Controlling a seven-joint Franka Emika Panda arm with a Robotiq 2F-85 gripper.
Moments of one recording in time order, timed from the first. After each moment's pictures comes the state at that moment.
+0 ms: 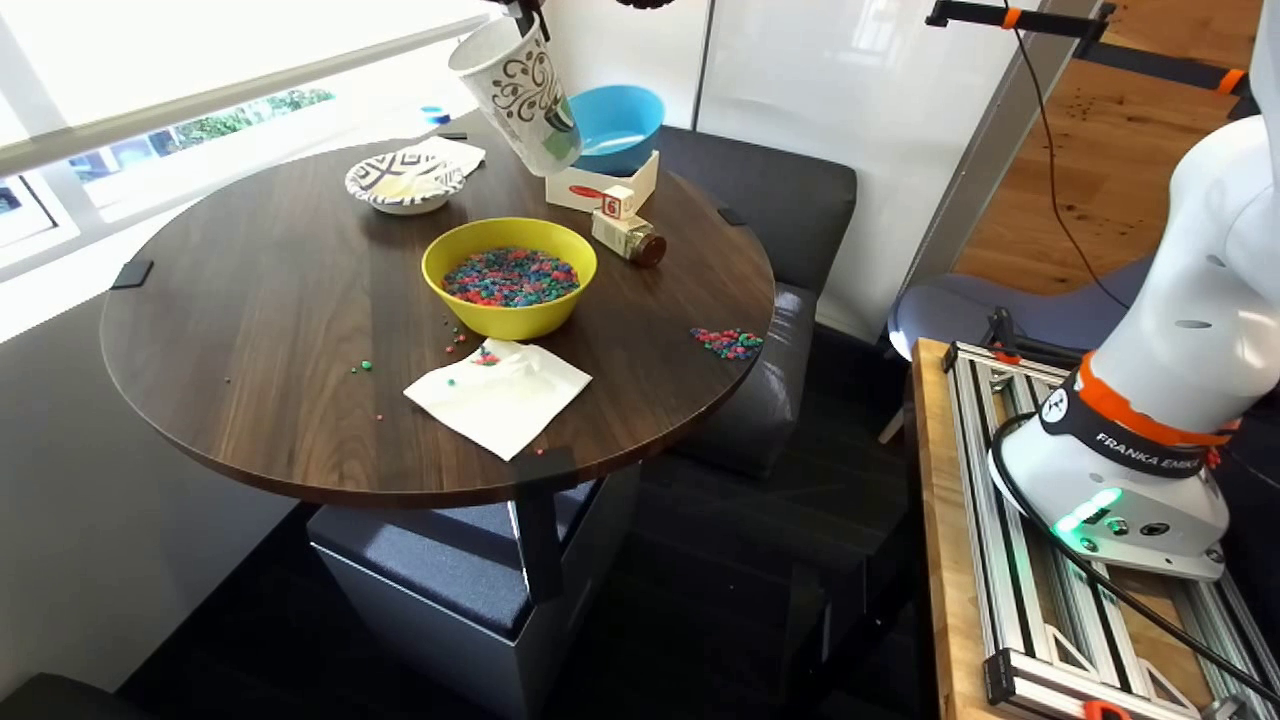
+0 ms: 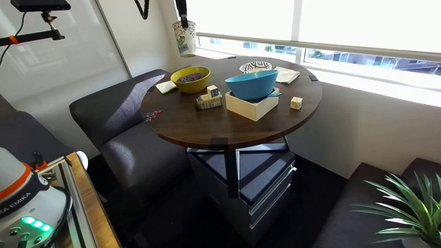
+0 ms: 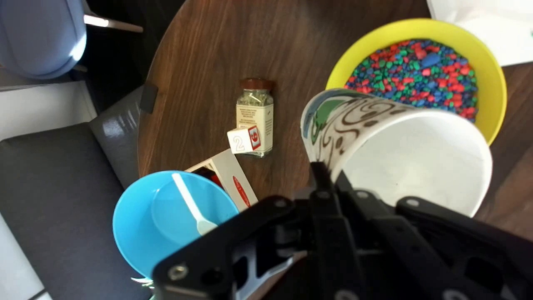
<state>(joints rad) 0.10 0.49 0.12 -1.08 -0.31 1.31 0.68</state>
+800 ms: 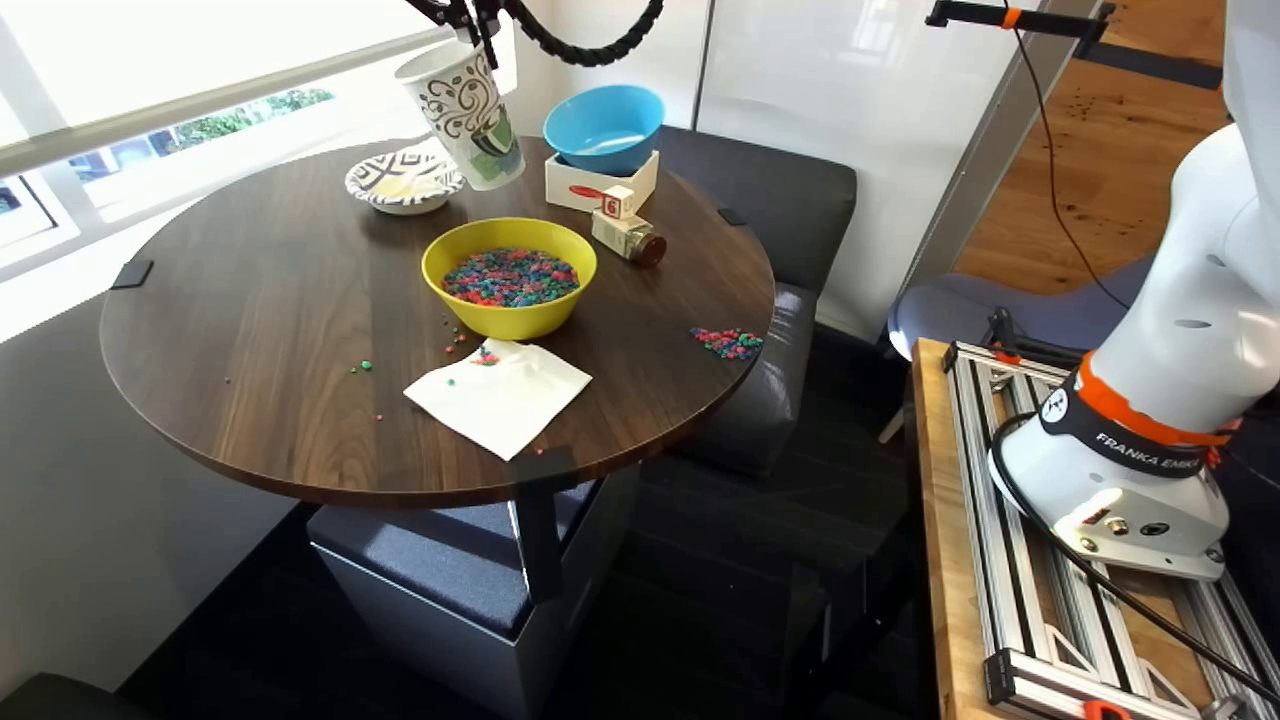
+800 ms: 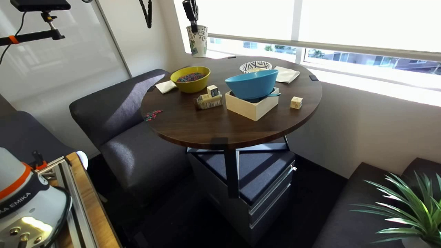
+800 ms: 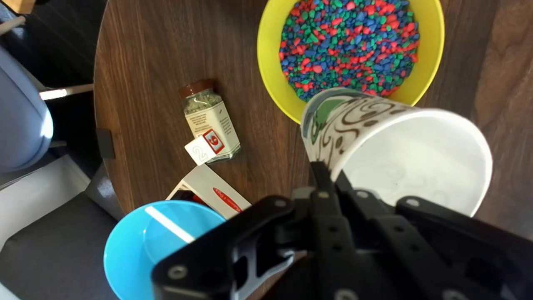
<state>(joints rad) 0.09 0.59 0.10 -0.97 -0.24 1.39 1.01</state>
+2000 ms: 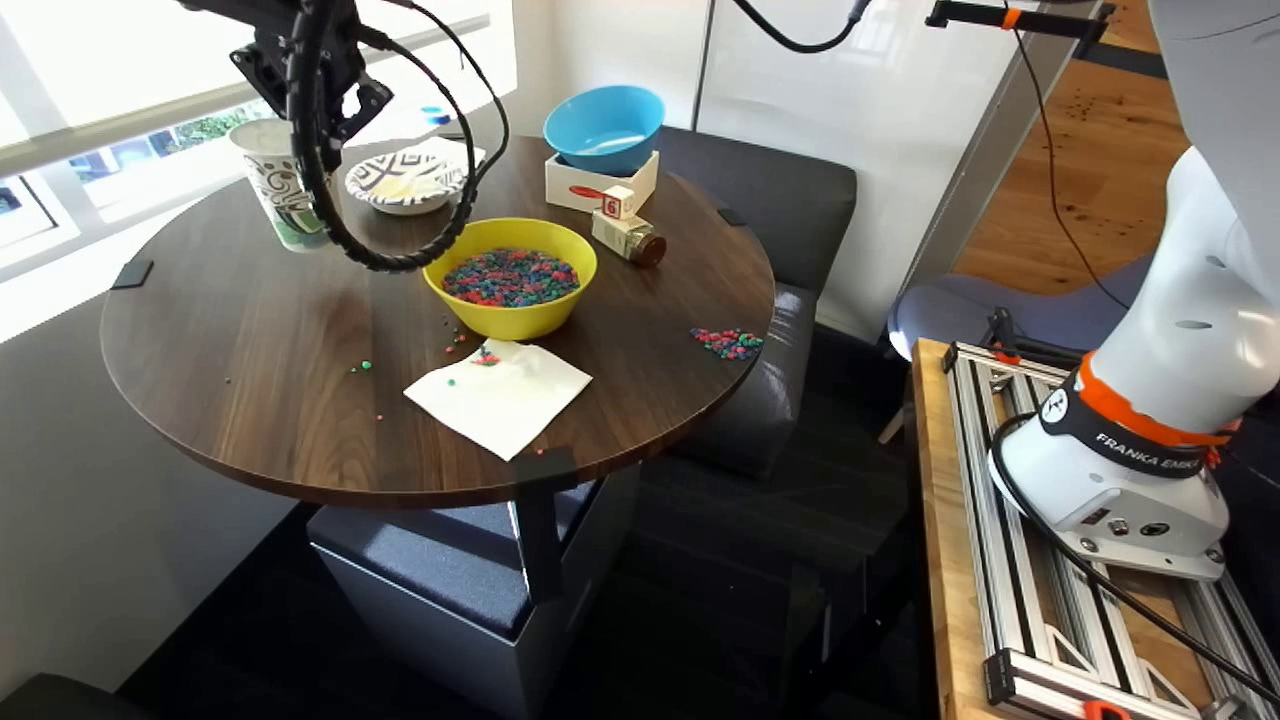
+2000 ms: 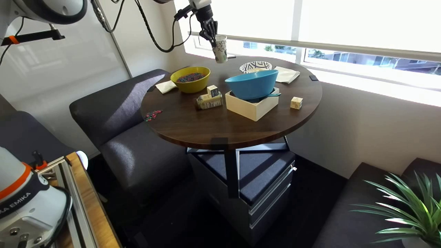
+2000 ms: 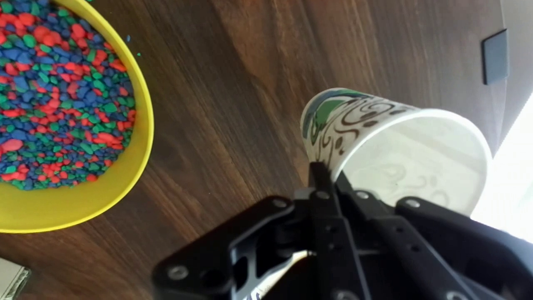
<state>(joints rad) 0.13 0.79 0.07 -0.98 -0.17 1.99 1.51</state>
